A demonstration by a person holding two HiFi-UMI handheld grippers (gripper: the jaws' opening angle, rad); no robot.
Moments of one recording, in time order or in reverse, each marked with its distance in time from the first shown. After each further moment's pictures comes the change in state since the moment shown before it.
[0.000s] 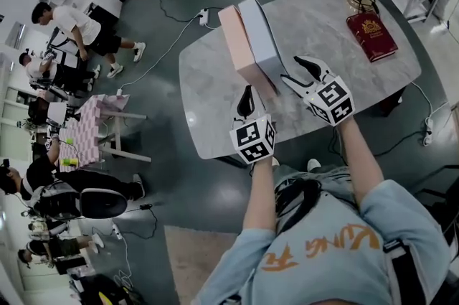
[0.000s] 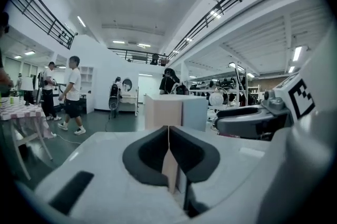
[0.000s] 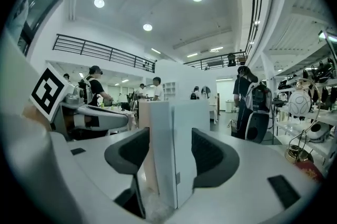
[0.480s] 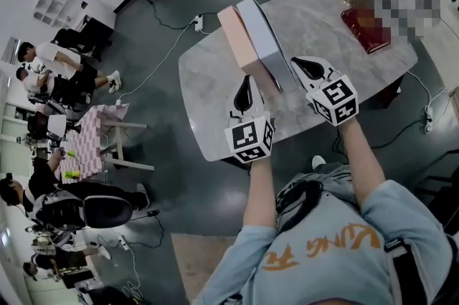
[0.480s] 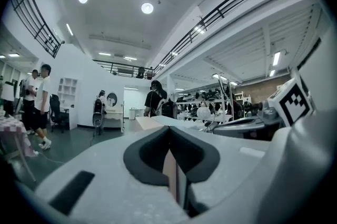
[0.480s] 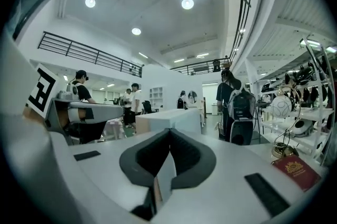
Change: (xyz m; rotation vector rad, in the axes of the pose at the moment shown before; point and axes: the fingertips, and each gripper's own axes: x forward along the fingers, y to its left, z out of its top) left arm -0.018 -0.010 0.058 0.080 -0.163 -0.156; right arm -0.021 0.004 0.027 0.048 -0.053 -0.156
